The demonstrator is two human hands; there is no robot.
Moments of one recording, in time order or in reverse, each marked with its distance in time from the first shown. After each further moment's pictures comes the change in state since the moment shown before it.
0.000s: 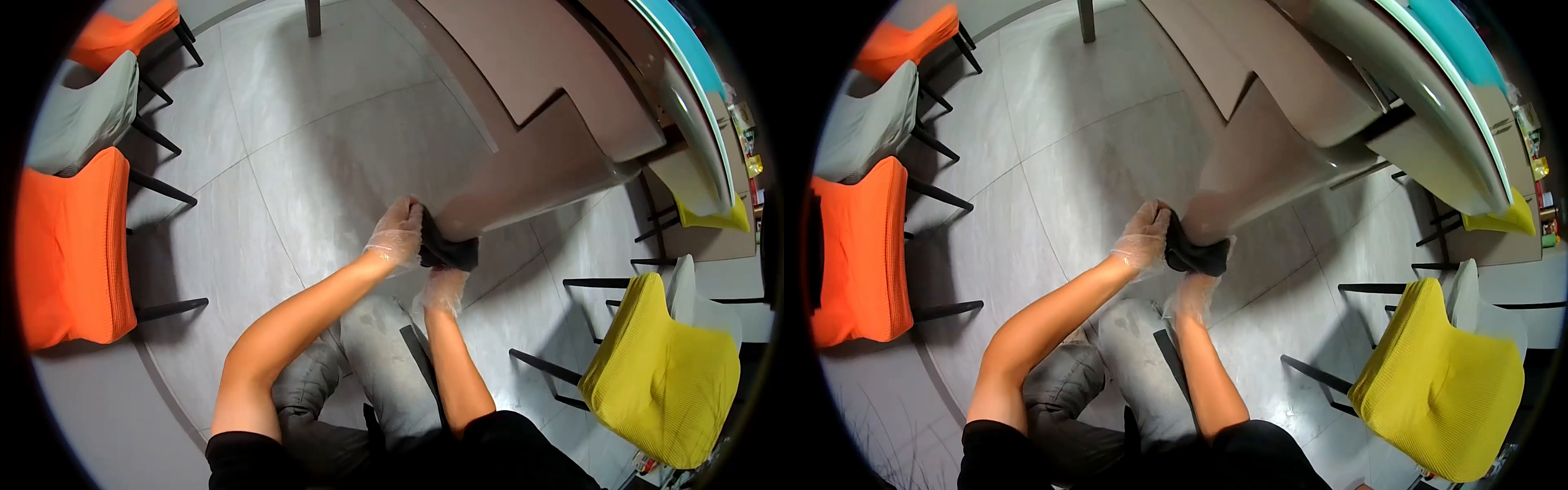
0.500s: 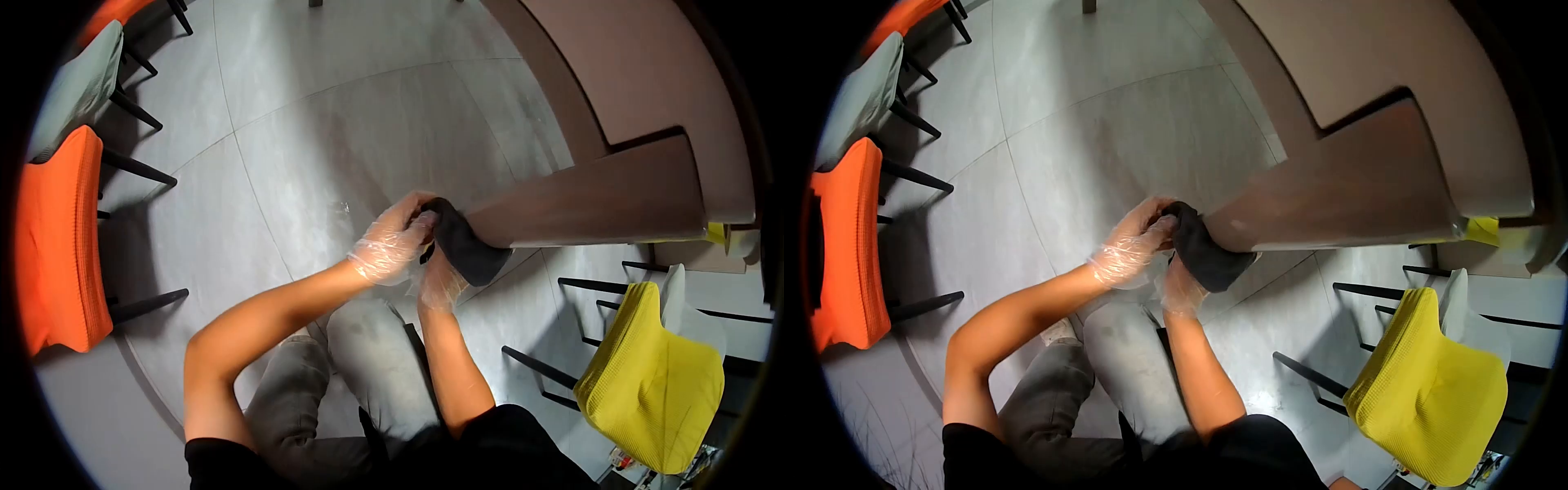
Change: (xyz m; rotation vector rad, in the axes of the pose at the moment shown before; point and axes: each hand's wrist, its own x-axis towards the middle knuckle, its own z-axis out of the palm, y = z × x) left_hand -0.012 -0.011 -0.029 -0.422 -0.284 0.157; right_hand -0.008 -0.065 0.084 -0.143 0.266 -0.520
